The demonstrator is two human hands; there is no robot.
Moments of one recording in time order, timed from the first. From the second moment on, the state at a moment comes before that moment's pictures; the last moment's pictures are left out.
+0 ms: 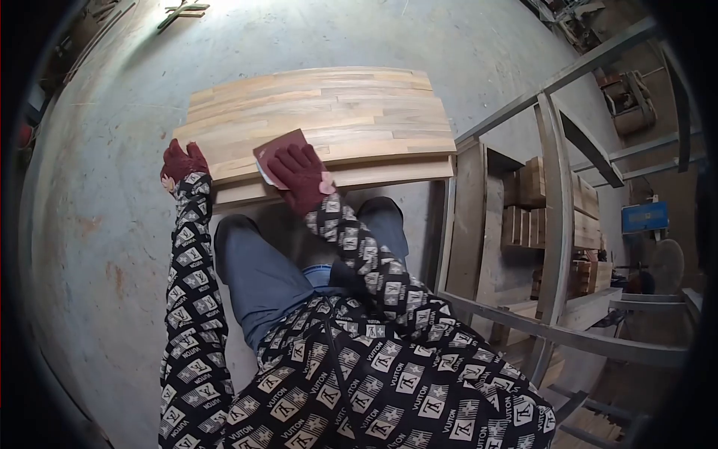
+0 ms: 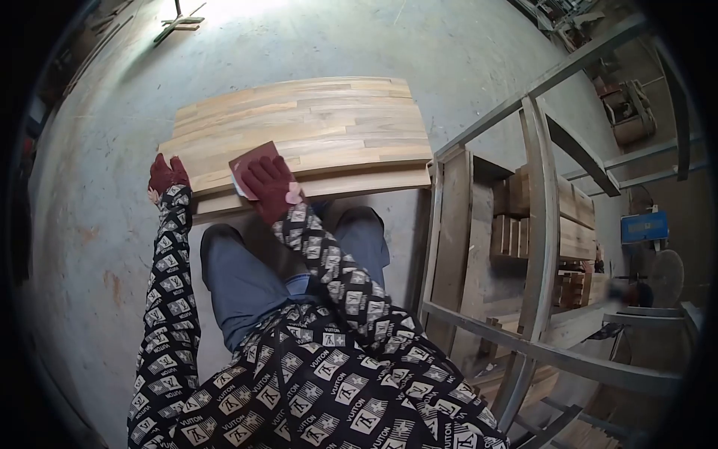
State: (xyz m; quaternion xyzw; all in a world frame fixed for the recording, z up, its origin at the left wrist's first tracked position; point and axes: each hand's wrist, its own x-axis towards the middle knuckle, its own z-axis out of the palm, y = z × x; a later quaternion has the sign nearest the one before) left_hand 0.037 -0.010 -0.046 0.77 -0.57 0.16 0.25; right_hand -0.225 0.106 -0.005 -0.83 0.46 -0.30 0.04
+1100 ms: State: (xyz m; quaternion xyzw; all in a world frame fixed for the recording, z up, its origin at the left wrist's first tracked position) left_hand 0.040 -0.013 -0.051 0.76 -0.57 0.16 0.27; right_hand -0.444 0.108 -0.043 -0.68 0.63 -0.31 -0.21
